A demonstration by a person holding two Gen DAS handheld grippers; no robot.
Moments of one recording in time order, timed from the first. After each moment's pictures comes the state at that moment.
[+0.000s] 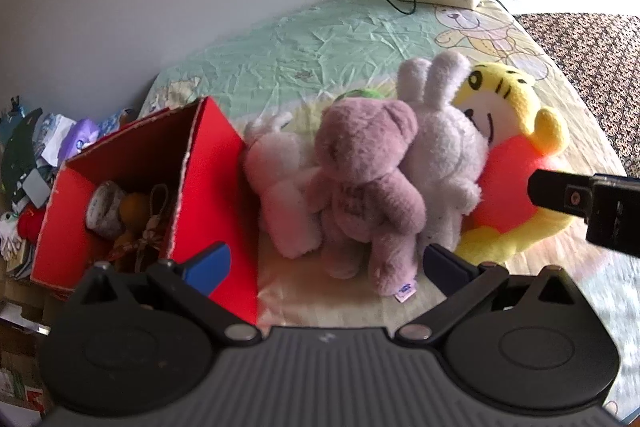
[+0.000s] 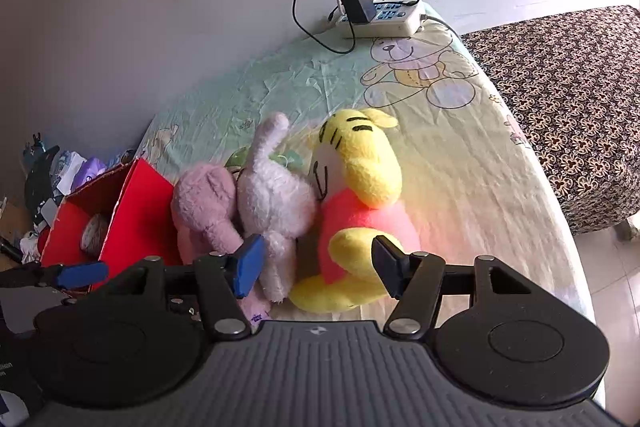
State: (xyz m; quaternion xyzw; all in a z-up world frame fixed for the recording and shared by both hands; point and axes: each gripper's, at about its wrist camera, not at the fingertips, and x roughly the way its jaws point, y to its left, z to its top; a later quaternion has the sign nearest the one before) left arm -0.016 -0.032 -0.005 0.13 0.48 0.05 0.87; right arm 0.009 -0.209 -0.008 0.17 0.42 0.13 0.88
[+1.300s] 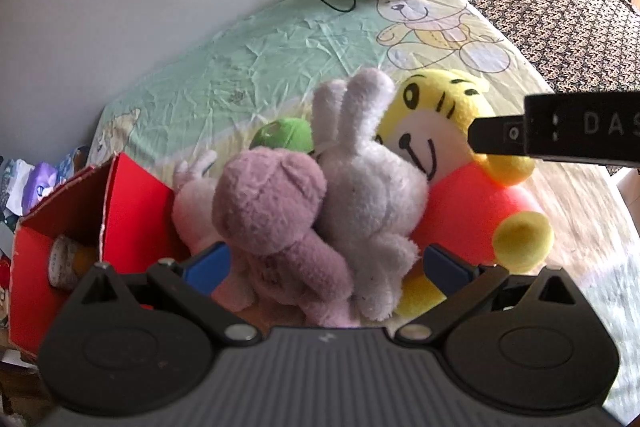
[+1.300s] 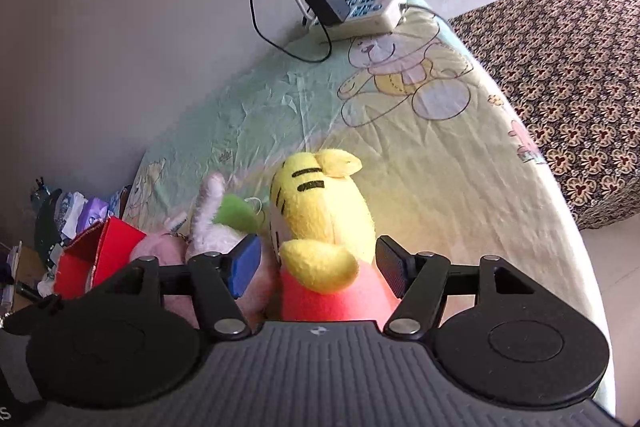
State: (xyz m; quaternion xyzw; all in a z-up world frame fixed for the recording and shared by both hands) left arm 0.037 -0.076 -0.025 0.17 0.49 -0.01 0.85; right arm 0.074 -0.249 -0.038 0.24 0.43 0.14 0.86
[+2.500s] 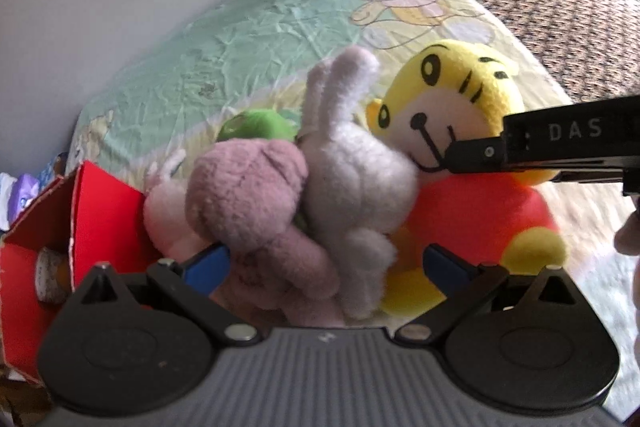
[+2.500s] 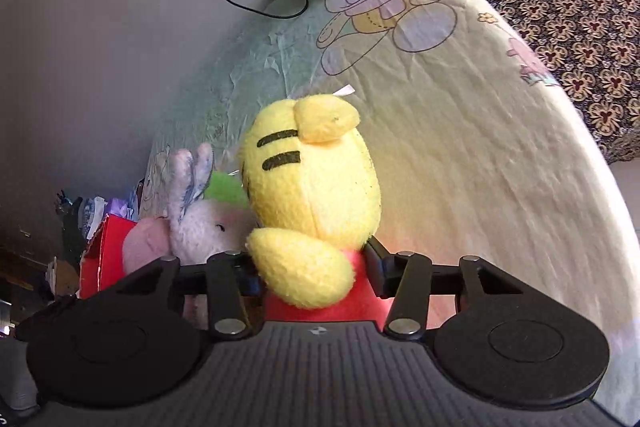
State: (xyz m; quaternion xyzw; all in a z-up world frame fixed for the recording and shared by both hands) left arm 0.043 -0.086 -0.039 0.18 0.51 -0.05 0.84; right arm 0.079 -0.275 -0.078 0.32 0.48 0.16 0.80
